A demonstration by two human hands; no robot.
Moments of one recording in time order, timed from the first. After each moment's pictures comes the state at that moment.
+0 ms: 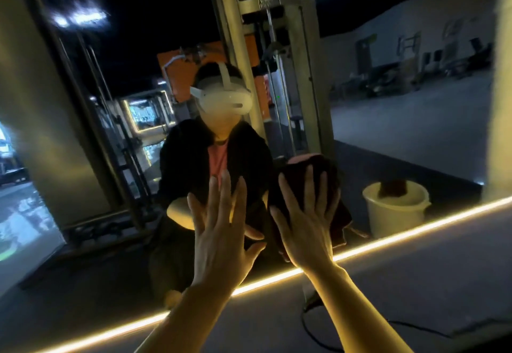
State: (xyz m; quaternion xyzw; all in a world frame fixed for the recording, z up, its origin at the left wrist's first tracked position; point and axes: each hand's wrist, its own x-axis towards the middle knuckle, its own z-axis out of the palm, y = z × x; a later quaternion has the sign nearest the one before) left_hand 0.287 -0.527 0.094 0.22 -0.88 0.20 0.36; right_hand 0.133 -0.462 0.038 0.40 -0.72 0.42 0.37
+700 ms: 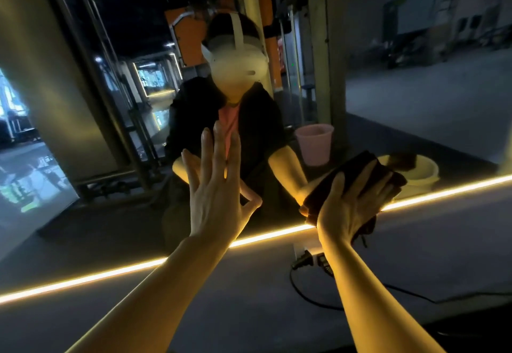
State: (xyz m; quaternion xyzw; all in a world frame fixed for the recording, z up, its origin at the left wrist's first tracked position) left_hand 0.276 -0.524 0.078 0.26 -0.86 0.21 0.38; right_hand 0.103 -0.444 -0.013 0.13 -0.73 0.62 0.25
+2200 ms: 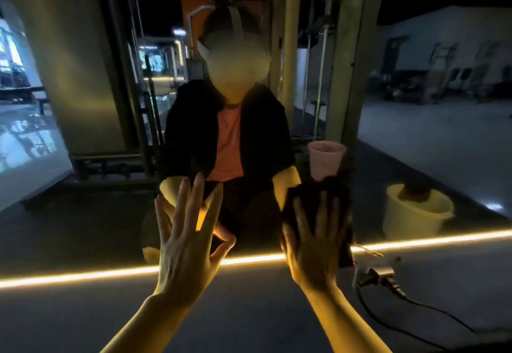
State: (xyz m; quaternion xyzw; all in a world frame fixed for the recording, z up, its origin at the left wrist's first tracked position) left_hand 0.449 -0.634 0.025 0.25 -0.84 0.15 0.45; right_hand 0.246 -0.532 -0.034 0.40 -0.72 0.36 0.44
